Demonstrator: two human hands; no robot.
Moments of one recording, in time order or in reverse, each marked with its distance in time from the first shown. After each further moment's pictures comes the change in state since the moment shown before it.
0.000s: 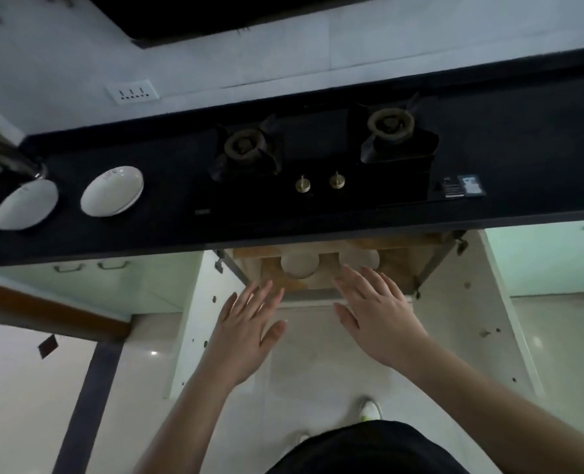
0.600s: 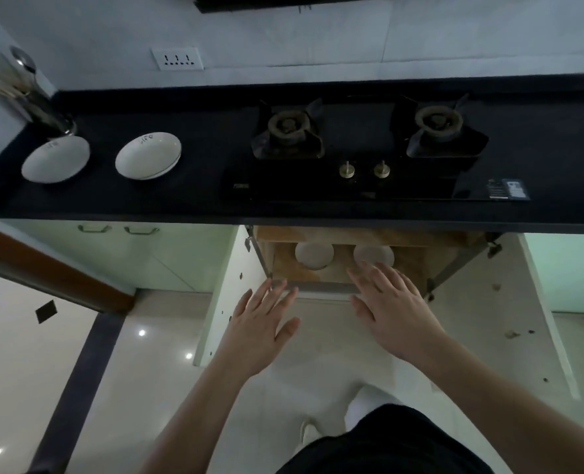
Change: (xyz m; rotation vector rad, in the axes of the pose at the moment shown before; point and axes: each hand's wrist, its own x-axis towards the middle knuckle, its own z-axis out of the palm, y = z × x) left_hand -0.044 -0.071 0.040 -0.028 0.036 0.009; right_hand 0.007 -0.074 0.026 -0.094 0.001 -0.024
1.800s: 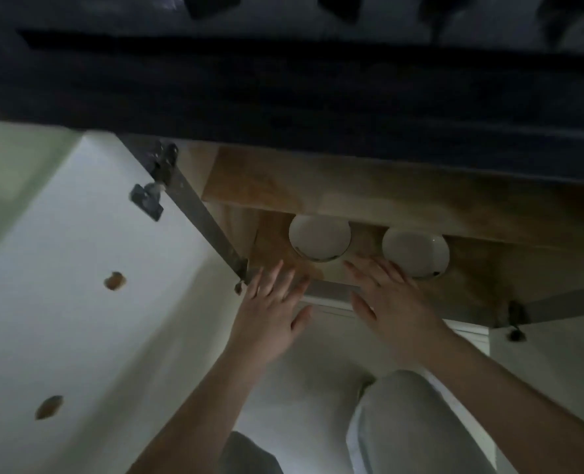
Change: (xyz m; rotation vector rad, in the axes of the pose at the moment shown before) left_hand 0.284 -0.101 0.363 0.110 -0.053 -0.061; right_hand 0.276 0.175 0.365 -0.017 -0.055 -0.133
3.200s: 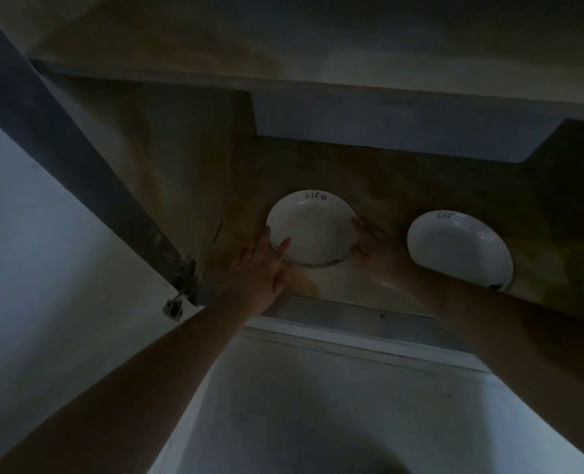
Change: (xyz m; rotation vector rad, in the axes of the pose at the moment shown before) left_hand 0.216 -0.089 0.254 -0.039 0.140 -0.069; right_hand 0.226 0.162 0.254 0.047 0.013 0.144
